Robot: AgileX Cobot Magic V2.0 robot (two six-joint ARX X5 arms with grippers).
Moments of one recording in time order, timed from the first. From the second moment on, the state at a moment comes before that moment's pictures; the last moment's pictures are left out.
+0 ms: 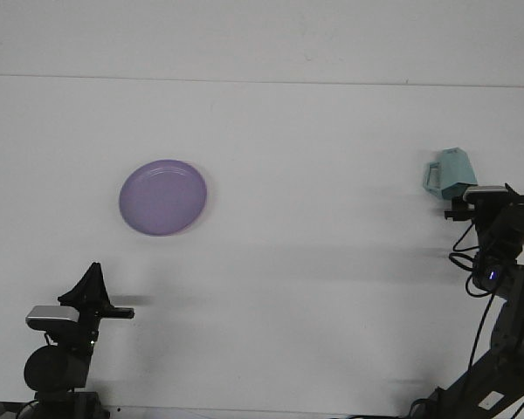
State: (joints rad) left arm 0.02 0.00 0.03 0.17 0.03 -0.07; right arm -0.45 1.84 0.84 0.80 -0.17 -0.38
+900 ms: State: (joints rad) left arm 0.02 0.00 0.03 0.16 0.03 -0.07; right arm -0.46 2.03 1.09 0.72 -0.42 -0.46
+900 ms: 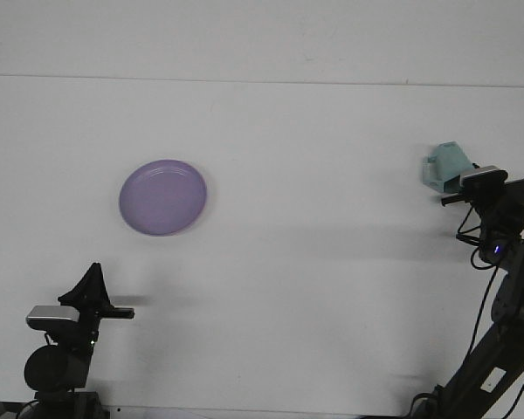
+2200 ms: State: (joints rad) left arm 0.02 0.00 0.03 0.17 0.03 -0.08; right arm 0.04 1.17 1.16 -0.74 -0.35 0.08
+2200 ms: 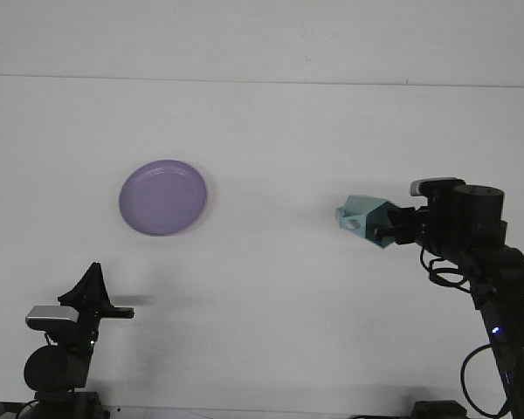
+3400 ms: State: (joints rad) left arm 0.02 0.00 0.03 0.17 0.03 -0.09; right arm 0.49 1.65 1.39 -1.17 -0.10 -0.07
